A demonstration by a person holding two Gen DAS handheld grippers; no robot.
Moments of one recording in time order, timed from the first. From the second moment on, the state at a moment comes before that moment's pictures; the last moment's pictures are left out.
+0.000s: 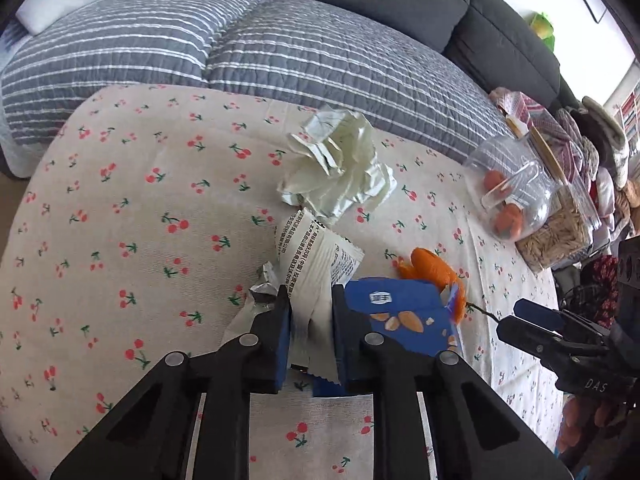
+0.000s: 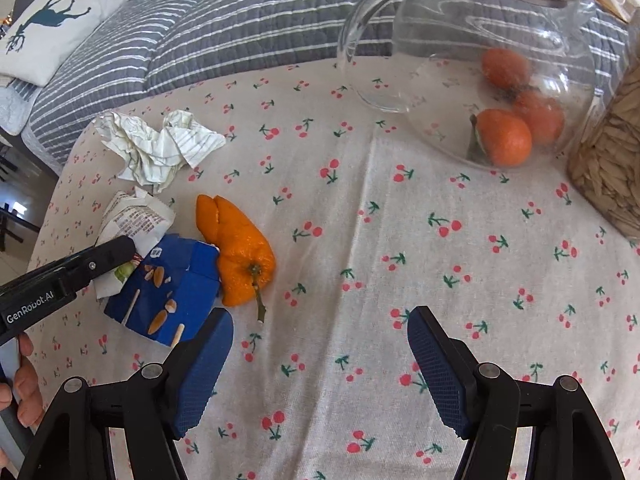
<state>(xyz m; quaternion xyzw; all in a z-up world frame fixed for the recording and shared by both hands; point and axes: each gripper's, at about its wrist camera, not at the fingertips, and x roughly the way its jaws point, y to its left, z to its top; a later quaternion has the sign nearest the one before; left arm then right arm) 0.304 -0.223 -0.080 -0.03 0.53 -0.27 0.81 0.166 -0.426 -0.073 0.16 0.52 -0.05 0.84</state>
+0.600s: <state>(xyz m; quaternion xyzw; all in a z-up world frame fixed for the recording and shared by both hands) 0.269 -0.141 -0.037 0.03 0.51 -0.23 0.83 0.205 -0.394 -0.109 0.16 0.53 0.01 0.83</state>
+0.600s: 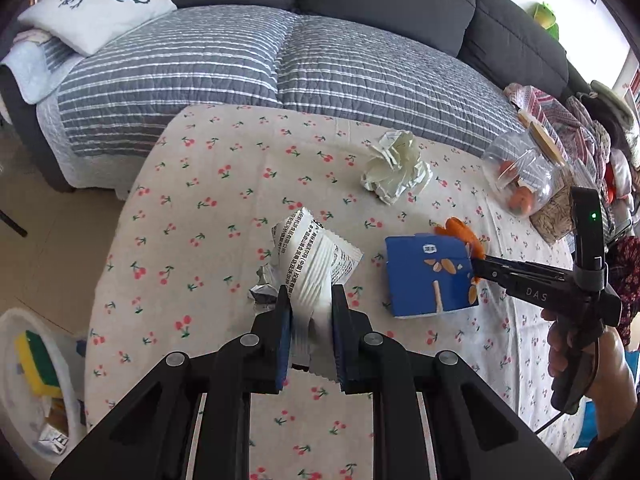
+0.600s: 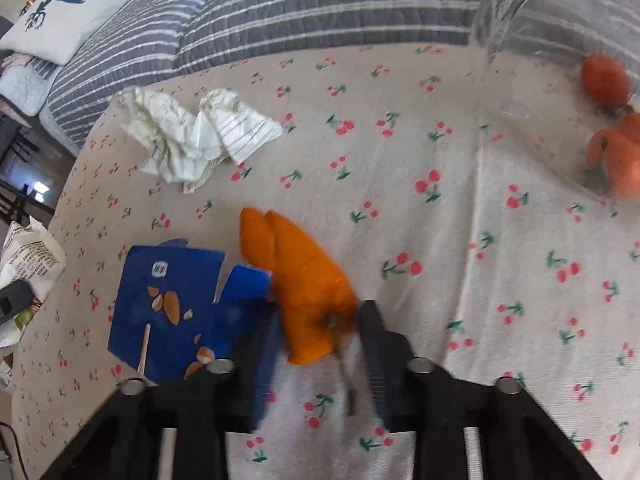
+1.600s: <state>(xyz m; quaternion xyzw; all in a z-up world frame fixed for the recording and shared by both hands) 0.244 0.164 -0.042 -0.09 0.53 -0.05 0.84 0.144 -0.247 -0.028 0.12 0.51 0.10 0.85</state>
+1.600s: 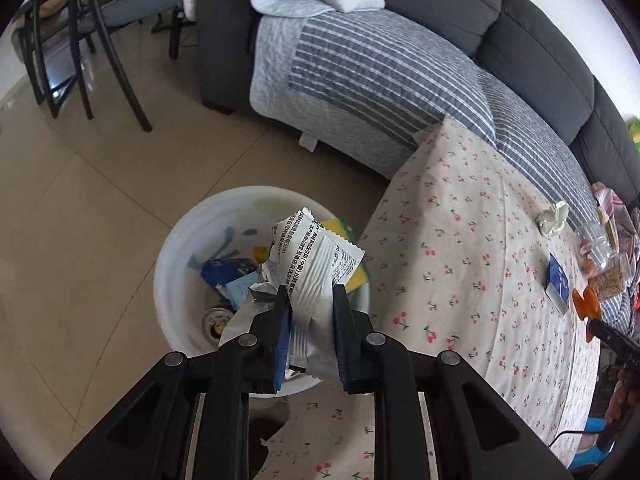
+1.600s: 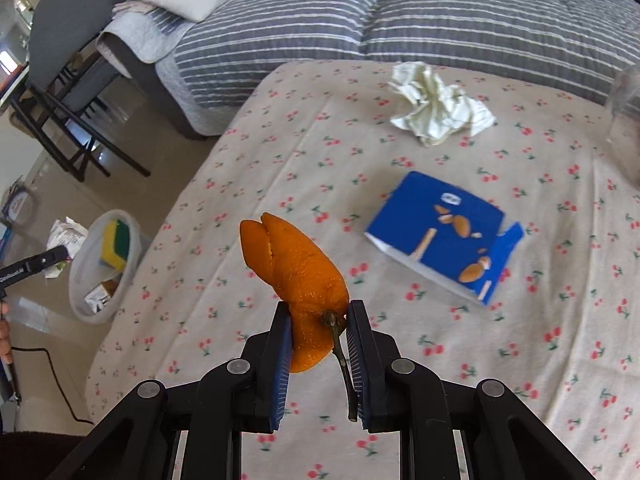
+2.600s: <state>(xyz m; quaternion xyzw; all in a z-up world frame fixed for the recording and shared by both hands) 0.208 0.265 -0.070 0.01 0.55 0.05 0.83 0.209 0.033 -0.059 0.08 0.51 0.23 0.82</state>
